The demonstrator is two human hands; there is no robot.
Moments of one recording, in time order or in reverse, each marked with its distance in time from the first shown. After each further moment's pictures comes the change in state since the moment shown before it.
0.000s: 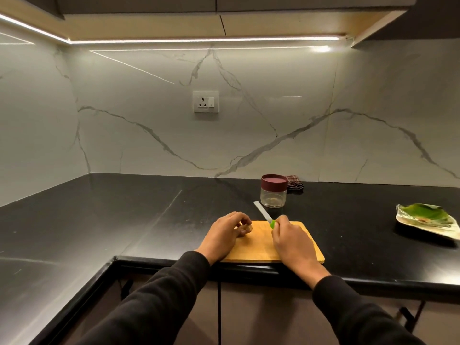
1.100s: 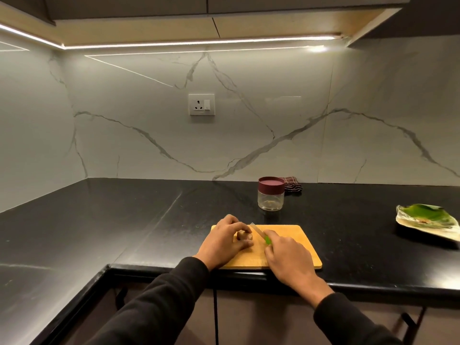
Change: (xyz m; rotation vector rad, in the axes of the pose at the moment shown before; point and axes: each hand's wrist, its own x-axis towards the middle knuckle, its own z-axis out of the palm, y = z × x) left_hand 0.004 -0.001 0.010 0.048 -0.064 -0.044; right_hand -0.018 -0.003 -0.008 -0.032 -0.150 -0.079
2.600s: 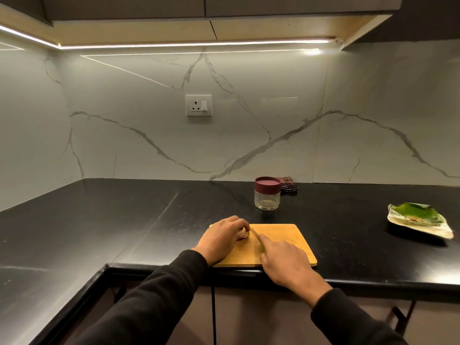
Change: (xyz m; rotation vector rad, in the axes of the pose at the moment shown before) left_hand 0.007 0.004 -0.006 0.174 -0.038 0.114; right_hand -0.013 -0.018 -0.021 -0.166 -0.262 0.038
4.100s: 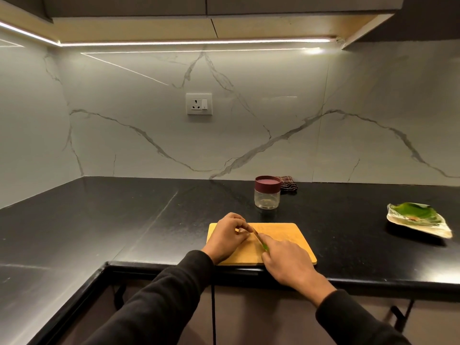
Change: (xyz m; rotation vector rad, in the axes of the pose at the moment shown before) left_hand 0.004 0.011 0.010 -0.375 0.087 -0.213; right_hand -0.002 0.007 0.002 0.059 0.041 -0.036
